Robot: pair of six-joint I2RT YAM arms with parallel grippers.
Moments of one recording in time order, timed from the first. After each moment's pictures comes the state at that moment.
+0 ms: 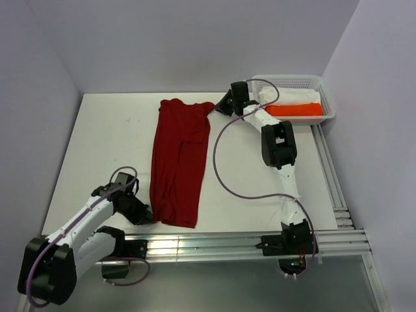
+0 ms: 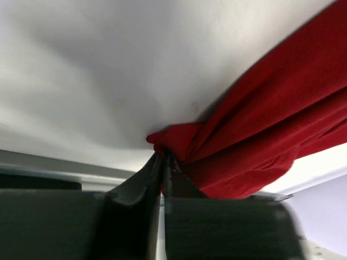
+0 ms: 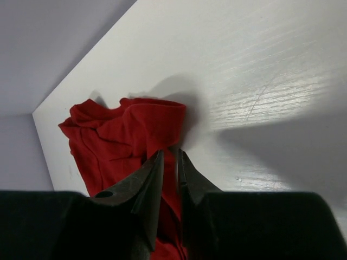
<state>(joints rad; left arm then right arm) -0.25 0.93 0.38 -0.82 0.26 -1.17 0.26 2.51 2.07 -0.17 -0.18 0.95</state>
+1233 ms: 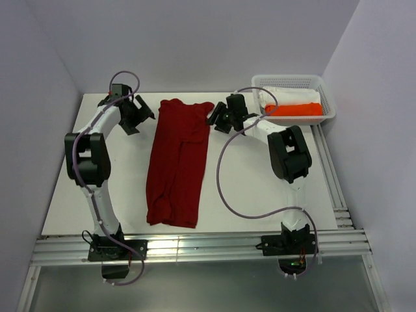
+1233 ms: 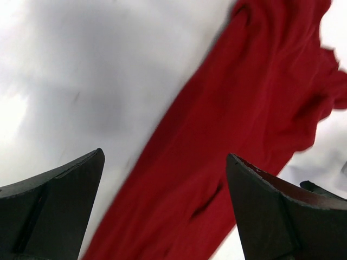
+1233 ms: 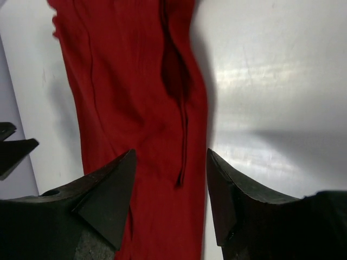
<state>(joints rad) -0.03 1.99 1.64 -0.61 0.12 -0.70 0.37 2.10 1.49 -0.07 -0.21 0.80</state>
